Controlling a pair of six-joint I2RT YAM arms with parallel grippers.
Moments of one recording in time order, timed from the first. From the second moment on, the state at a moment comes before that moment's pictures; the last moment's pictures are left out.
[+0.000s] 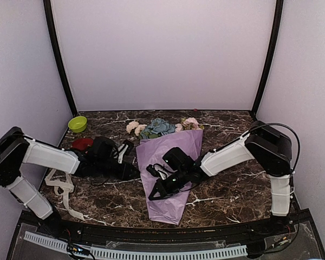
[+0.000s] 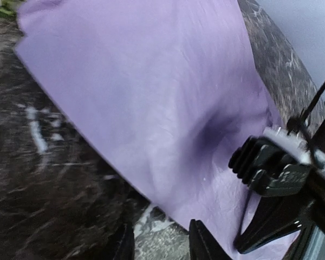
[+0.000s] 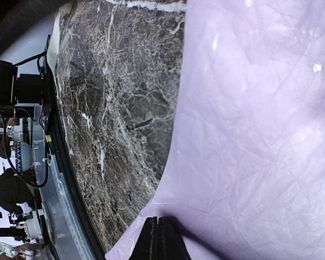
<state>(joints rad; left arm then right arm) -0.69 1.59 0.63 0.20 0.31 -0.33 1.03 2.06 1.12 0.05 -0.62 0.58</state>
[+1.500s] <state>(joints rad) -0.18 0.96 0.50 -1.12 0.02 -1.26 1.06 2.05 1.16 0.00 -0.51 0.53</state>
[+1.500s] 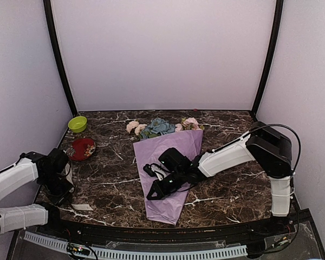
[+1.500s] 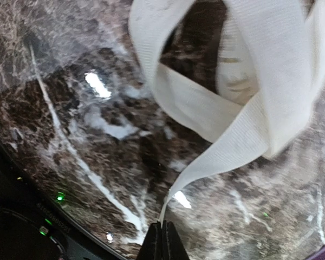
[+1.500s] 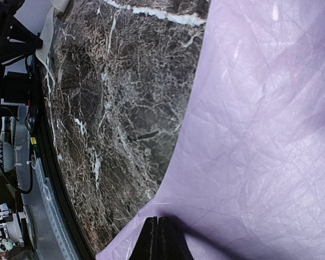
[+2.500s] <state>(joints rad) -0.83 1.36 1.80 -0.50 -0.69 0.11 1.06 2.06 1.17 -0.02 -0.51 0.56</state>
